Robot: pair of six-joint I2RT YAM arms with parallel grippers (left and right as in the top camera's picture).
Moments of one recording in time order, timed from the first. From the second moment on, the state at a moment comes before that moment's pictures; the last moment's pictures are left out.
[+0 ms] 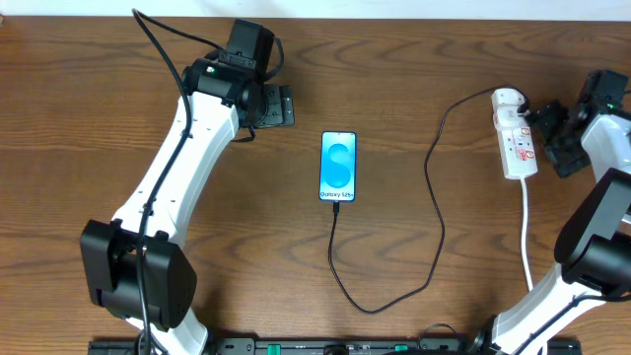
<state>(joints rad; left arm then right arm) -0.30 1.81 1.66 -1.02 -0.04 -0.38 -0.41 2.02 1.46 -0.64 0.00 0.70</state>
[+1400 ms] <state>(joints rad) -0.30 1.81 1.66 -1.02 -0.04 -0.38 -0.43 2.10 1.47 -0.62 -0.05 0.73</state>
